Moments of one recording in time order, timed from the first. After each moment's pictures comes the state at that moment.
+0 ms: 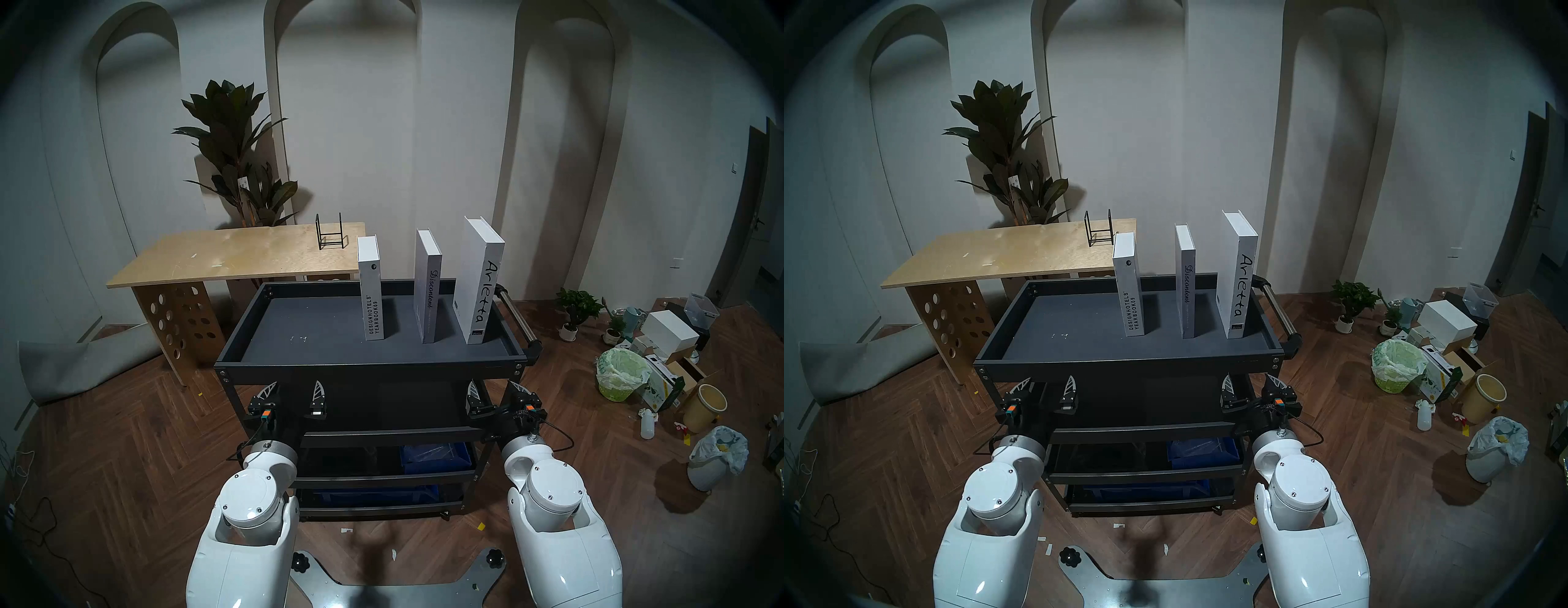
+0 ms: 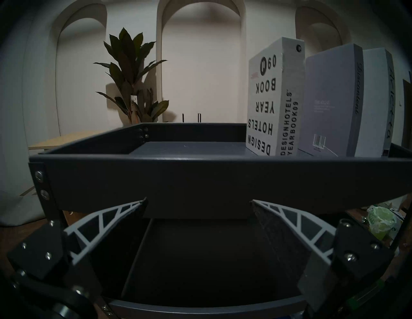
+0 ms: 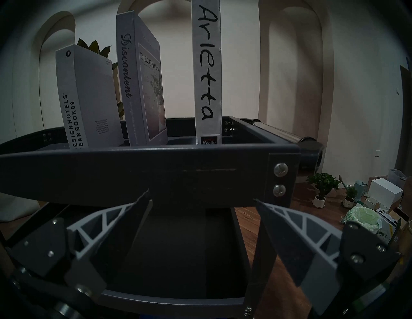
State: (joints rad) left arm 1.91 -1.56 -1.61 -1.85 -0.03 0.01 0.02; right arm -1.86 -1.55 1.56 -1.80 0.04 0.05 0.03
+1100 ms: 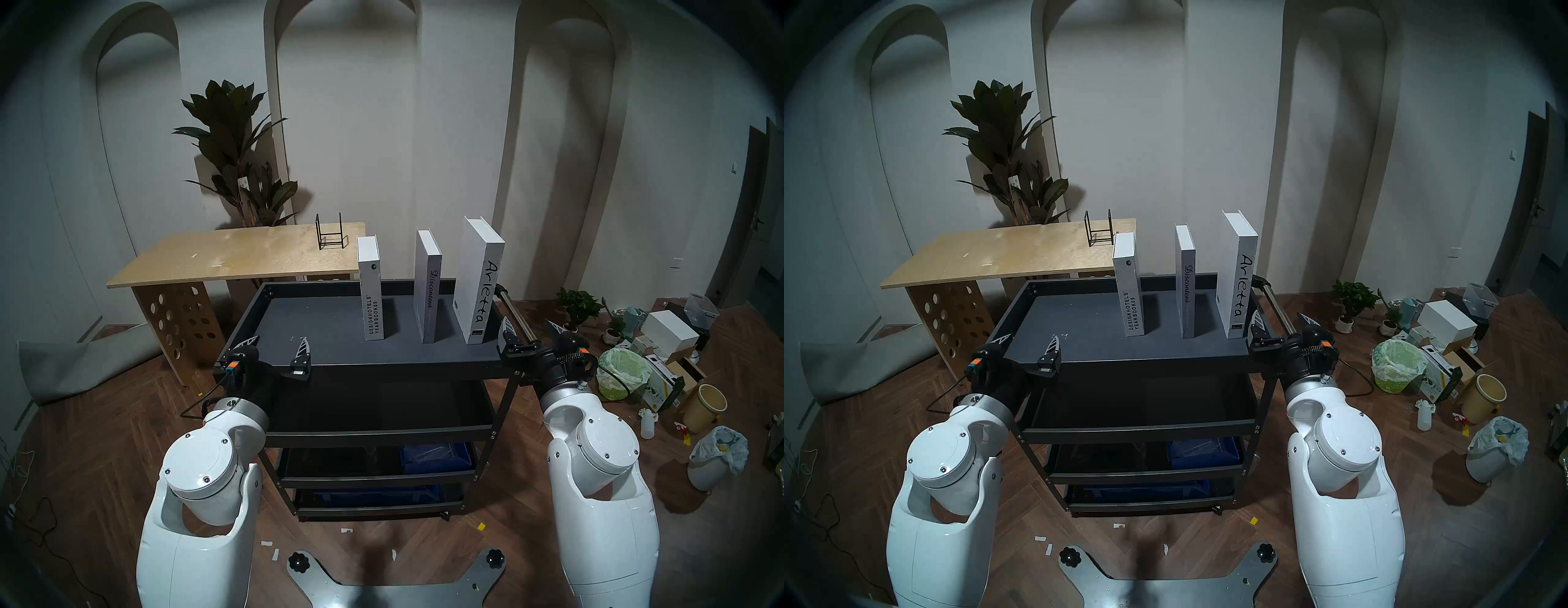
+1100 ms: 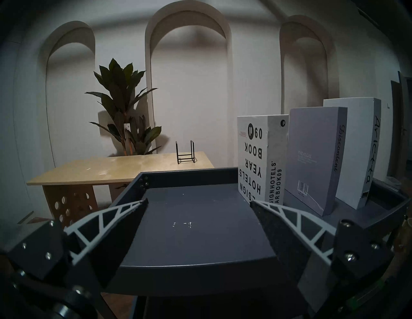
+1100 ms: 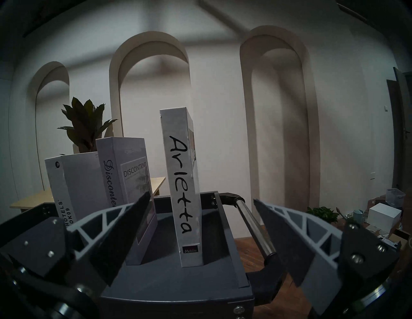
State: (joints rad) left arm 1.93 -1.49 -1.62 -2.17 -0.05 0.30 -0.04; right arm -1.78 -1.55 1.65 -2.00 0.14 0.14 0.05
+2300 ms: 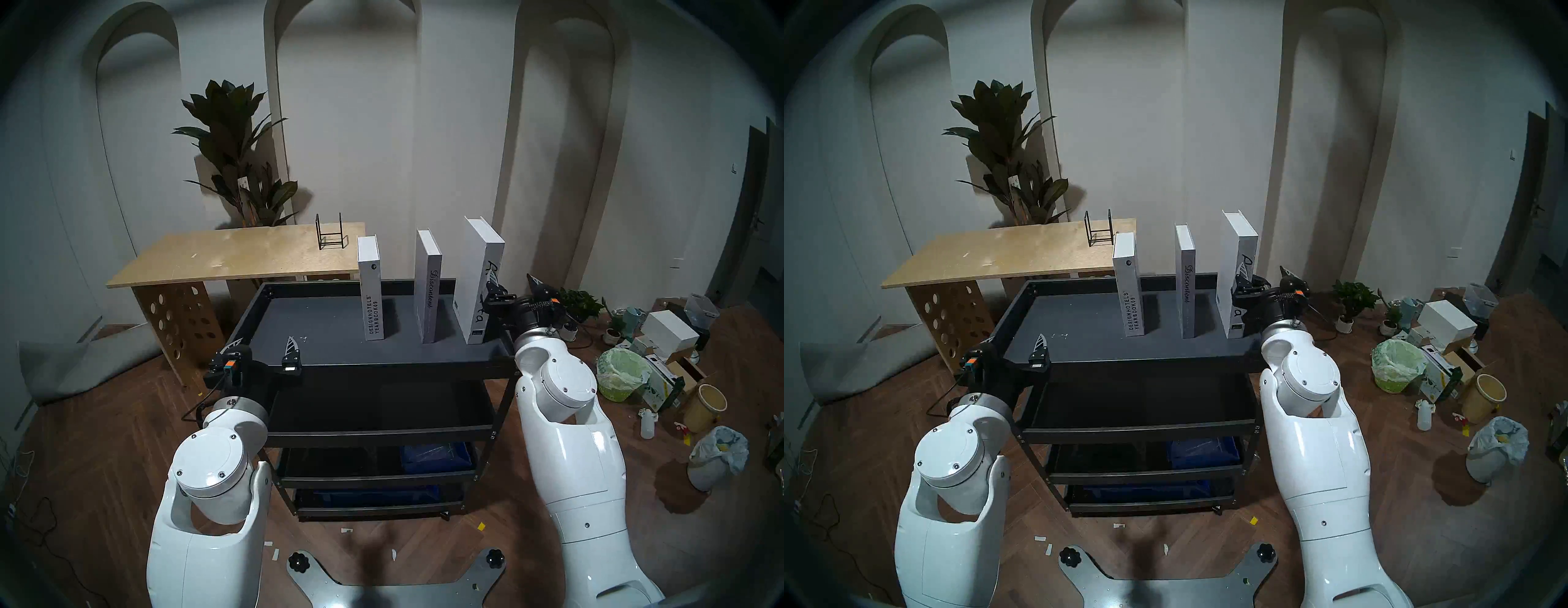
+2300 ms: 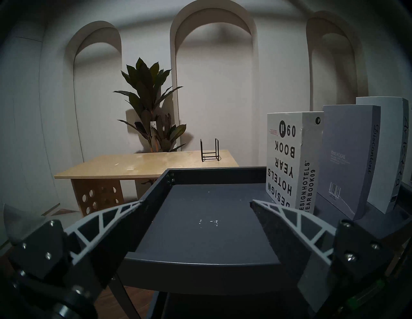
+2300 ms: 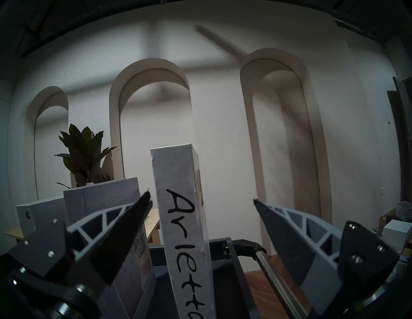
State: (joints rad) left arm 1.92 -1.54 -1.62 -2.16 0.00 0.29 0.09; right arm -1.43 -1.52 1.57 -1.69 0.18 0.03 -0.01
